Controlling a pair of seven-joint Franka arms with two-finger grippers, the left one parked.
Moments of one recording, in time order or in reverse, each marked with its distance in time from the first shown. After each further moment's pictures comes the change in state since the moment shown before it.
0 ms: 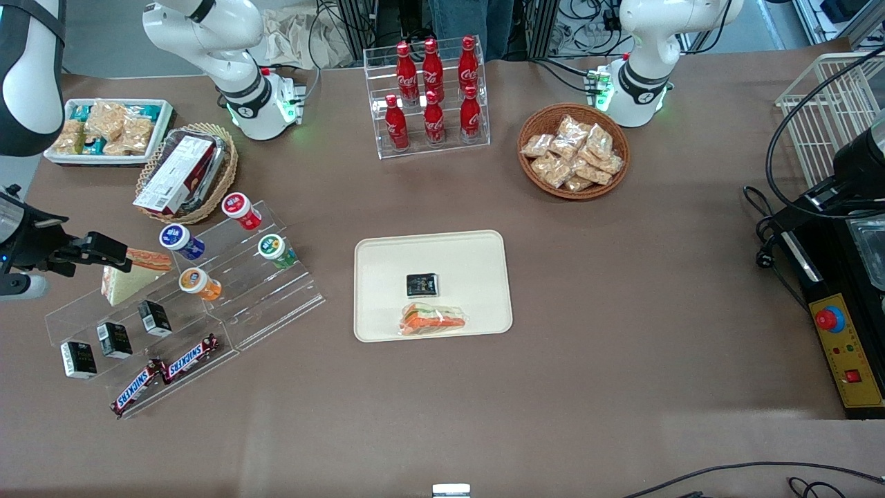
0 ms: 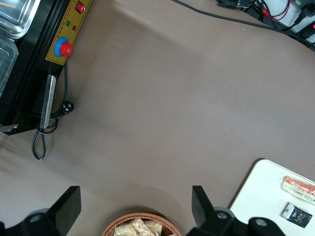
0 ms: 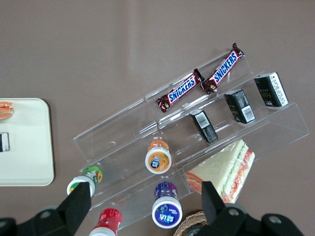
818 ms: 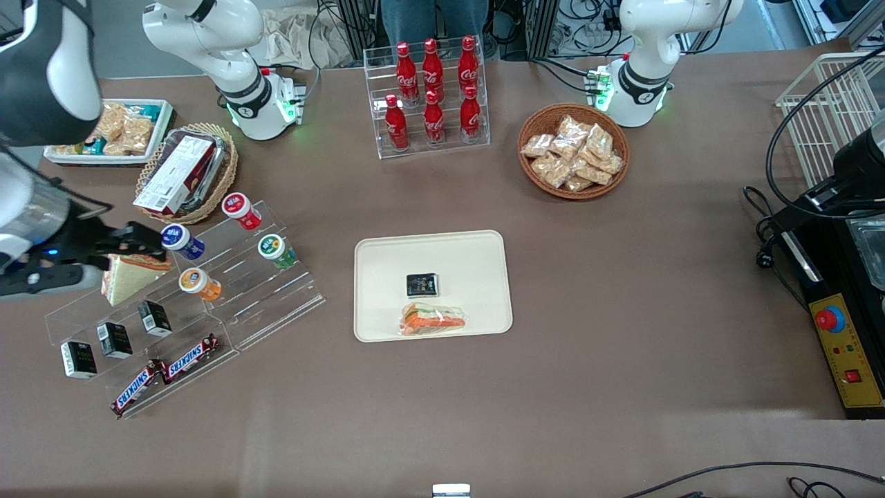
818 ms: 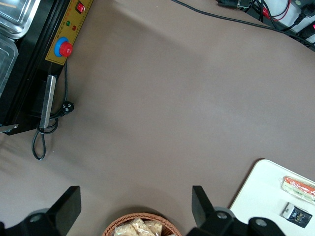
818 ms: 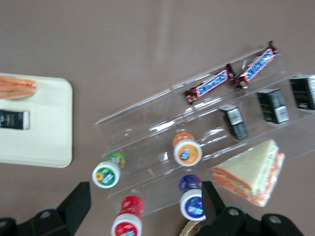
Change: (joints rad) arm 0.040 -0.005 0.090 -0.002 0.000 -0.056 0.026
